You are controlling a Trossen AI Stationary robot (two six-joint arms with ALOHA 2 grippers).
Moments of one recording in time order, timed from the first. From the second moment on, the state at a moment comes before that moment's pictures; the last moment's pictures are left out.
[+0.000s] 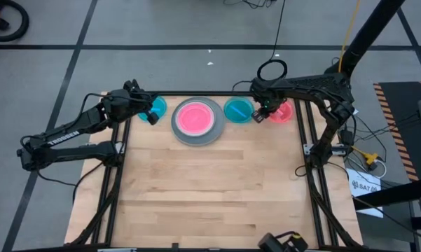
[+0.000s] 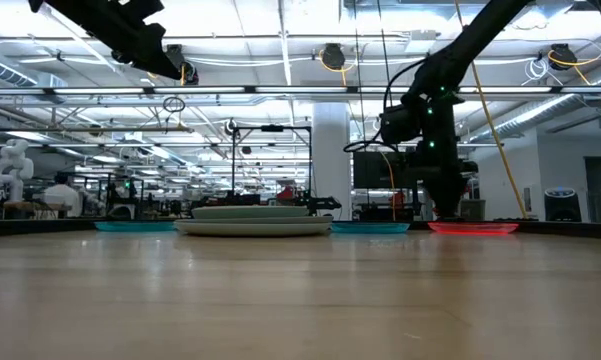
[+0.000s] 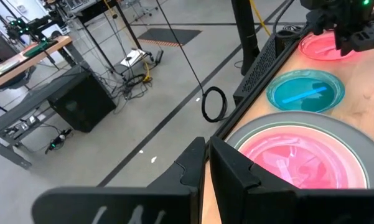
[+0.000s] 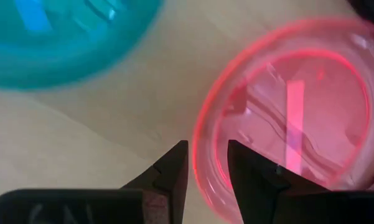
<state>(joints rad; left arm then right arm) 0.50 0.77 0.76 -0.34 -0.31 0.23 -0.79 1.75 1.11 -0.91 0.16 0.12</state>
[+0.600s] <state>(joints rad) 0.50 0.77 0.76 -0.34 -0.31 0.23 -0.79 1.85 1.11 -0.82 0.20 0.13</state>
